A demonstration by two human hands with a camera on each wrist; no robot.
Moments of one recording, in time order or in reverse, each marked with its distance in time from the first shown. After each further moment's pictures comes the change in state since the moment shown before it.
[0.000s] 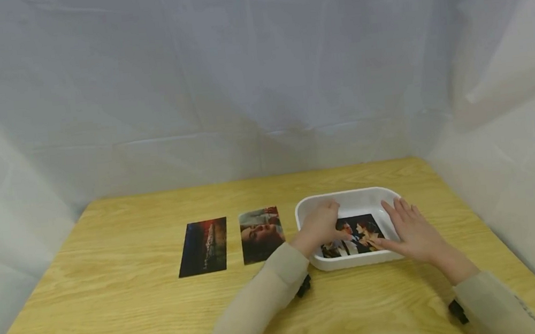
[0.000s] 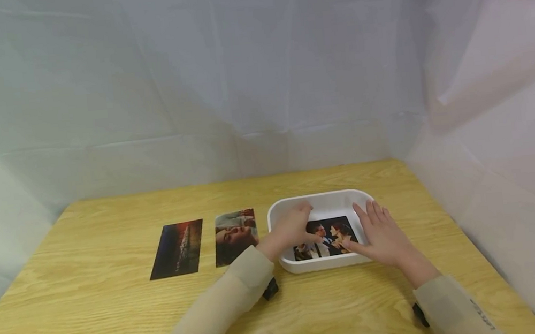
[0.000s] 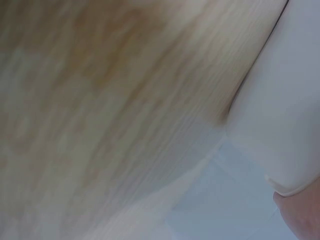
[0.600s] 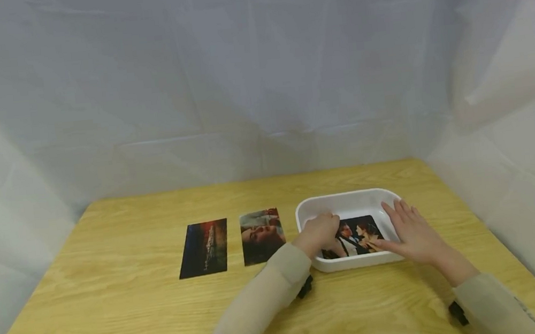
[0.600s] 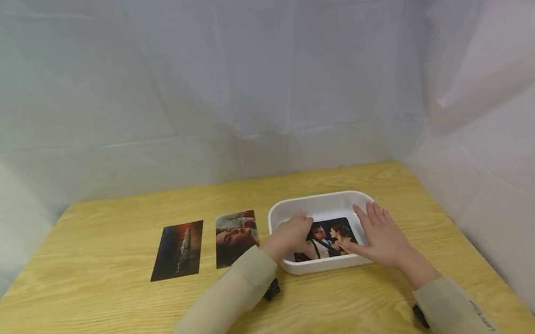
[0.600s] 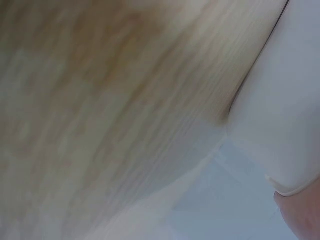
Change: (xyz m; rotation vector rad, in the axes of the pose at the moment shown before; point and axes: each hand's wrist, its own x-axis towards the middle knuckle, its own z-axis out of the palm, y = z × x) left_hand -0.002 0.002 0.007 0.151 -0.210 -0.053; right_hand -0.001 -0.001 0.002 0.017 0.011 0.003
